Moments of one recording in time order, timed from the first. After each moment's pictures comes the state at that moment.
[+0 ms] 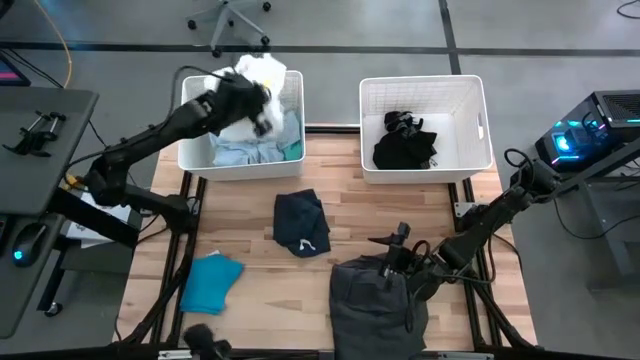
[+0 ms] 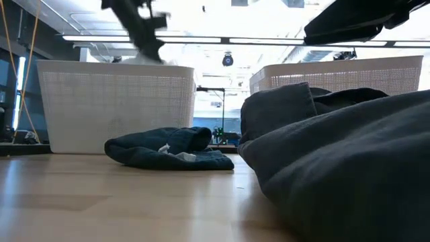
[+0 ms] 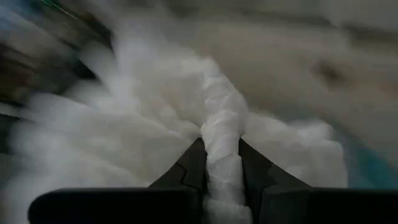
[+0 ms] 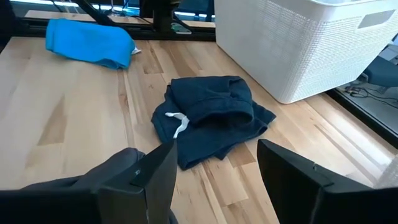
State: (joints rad) left arm 0.68 1.32 1.25 -0.51 -0.37 0.43; right arm 0.71 1.44 0.77 -0.03 1.00 0.45
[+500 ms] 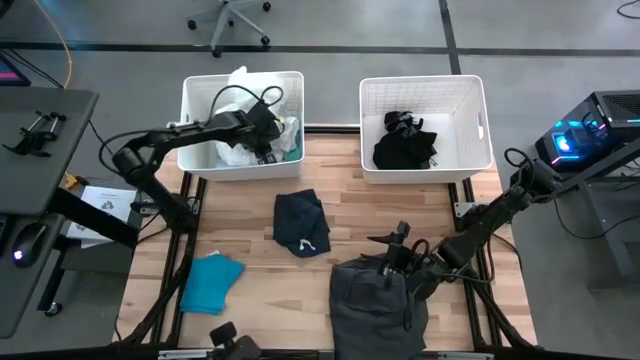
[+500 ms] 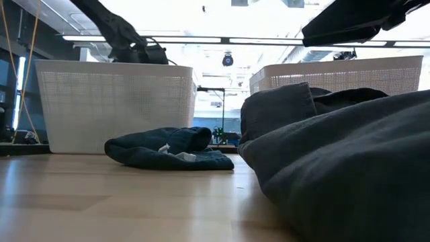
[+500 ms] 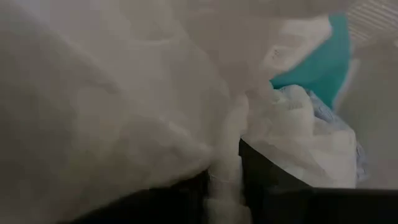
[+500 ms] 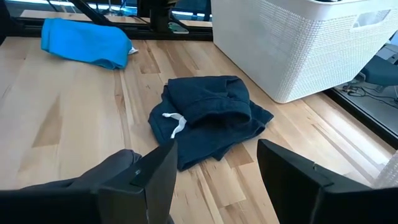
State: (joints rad) left arm 0.75 1.61 1.04 -0.62 -0.08 0.31; right arm 0.70 1.44 0.77 -0.03 1.00 0.44
